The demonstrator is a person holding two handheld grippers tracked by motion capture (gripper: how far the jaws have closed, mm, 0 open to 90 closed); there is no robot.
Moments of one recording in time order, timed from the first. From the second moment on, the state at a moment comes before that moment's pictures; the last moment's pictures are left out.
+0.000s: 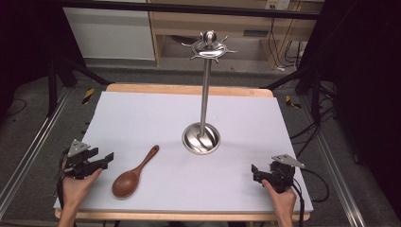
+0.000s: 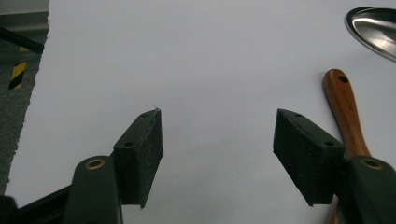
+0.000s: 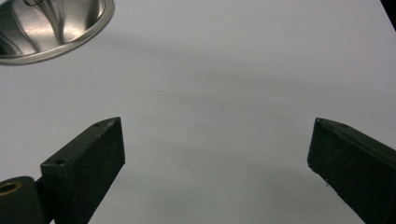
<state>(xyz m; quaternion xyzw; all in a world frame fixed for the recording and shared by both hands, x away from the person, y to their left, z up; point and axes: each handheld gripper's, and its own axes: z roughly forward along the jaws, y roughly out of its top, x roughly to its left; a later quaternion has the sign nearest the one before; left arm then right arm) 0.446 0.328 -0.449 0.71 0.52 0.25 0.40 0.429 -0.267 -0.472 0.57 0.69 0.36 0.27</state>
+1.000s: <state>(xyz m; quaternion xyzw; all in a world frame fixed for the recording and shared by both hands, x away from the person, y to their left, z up) 0.437 0.279 -0.429 0.77 0.45 0.23 0.39 0.429 -0.262 -0.474 0.57 0.70 0.33 0.27</state>
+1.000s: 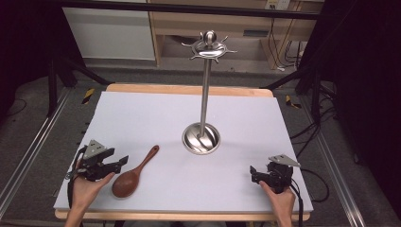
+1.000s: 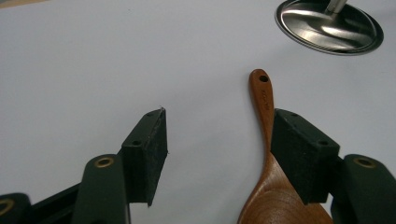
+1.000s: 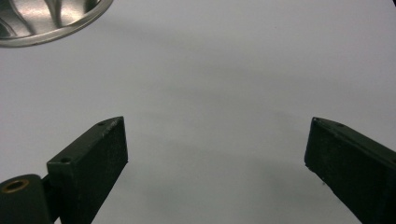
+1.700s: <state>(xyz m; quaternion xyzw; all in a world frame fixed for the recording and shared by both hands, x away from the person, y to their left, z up) 0.445 0.252 -0.412 0.78 0.43 0.22 0.39 0.427 -0.263 -0.472 0.57 0.70 0.33 0.27</state>
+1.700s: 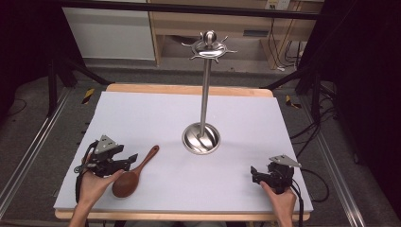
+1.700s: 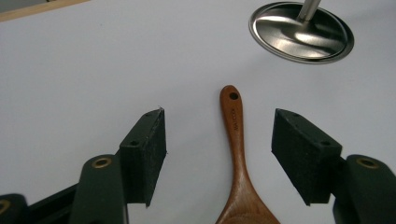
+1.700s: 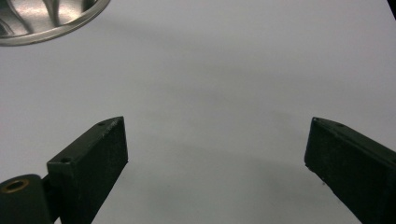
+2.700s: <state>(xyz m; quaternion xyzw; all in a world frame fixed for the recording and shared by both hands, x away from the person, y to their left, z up) 0.473 0.227 -0.399 0.82 0.41 0.20 0.35 0.427 -0.263 -0.473 0.56 0.71 0.33 0.27</state>
